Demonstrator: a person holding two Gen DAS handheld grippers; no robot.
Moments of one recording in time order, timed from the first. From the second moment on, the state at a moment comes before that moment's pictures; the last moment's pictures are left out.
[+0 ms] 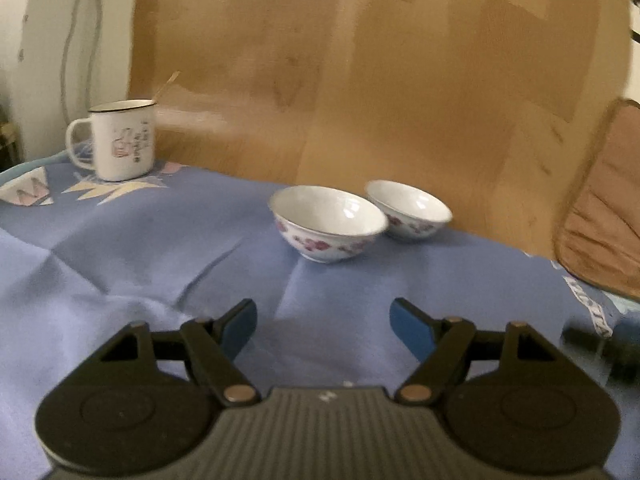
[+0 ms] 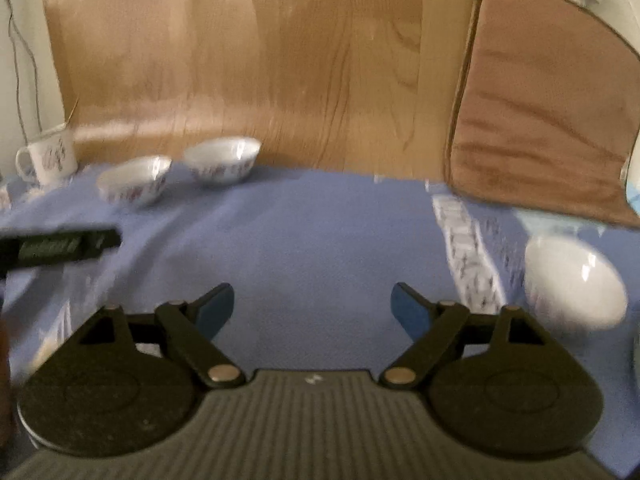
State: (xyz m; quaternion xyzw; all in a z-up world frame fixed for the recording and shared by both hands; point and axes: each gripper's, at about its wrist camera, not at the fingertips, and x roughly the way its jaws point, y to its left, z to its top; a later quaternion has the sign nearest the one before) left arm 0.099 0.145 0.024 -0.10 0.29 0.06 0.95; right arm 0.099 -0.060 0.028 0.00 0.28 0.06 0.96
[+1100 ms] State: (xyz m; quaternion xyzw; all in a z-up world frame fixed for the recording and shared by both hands) left arm 0.106 0.151 0.024 -0.12 0.34 0.04 0.93; right arm 0.269 -0.014 0.037 0.11 0.44 0.09 0.89
